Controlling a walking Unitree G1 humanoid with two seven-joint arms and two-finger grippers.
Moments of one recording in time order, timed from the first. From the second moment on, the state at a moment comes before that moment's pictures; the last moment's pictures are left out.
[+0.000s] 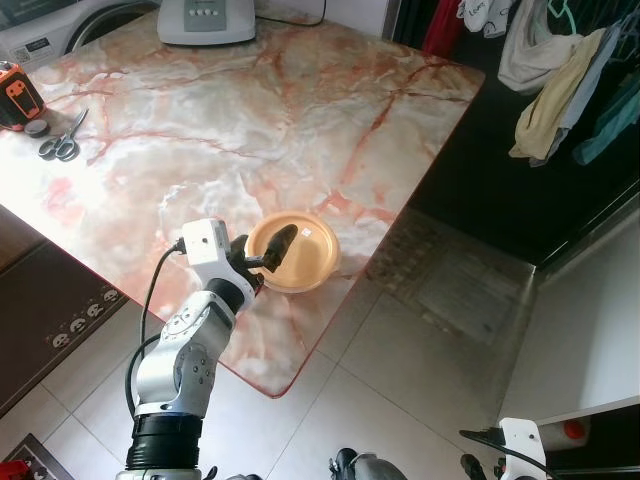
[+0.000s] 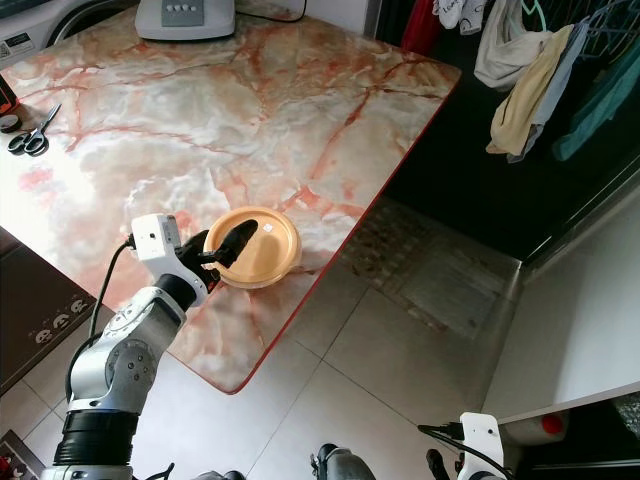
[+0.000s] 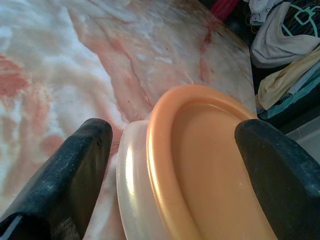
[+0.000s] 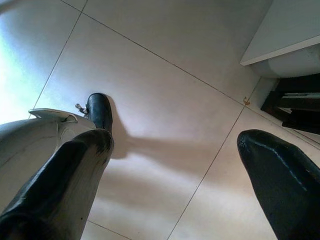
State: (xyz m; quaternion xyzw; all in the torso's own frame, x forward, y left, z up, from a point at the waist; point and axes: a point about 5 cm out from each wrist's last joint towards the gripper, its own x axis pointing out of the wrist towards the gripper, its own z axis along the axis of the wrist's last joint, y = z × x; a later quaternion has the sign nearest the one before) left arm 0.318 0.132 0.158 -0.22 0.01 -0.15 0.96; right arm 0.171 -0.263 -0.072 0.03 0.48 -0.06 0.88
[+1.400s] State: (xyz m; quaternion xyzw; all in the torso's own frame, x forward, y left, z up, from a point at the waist) left arm 0.322 0.114 0.155 -0.20 0.02 -0.18 0.96; right arm 0.171 -0.263 -0.071 0.03 0.48 -0.06 0.88
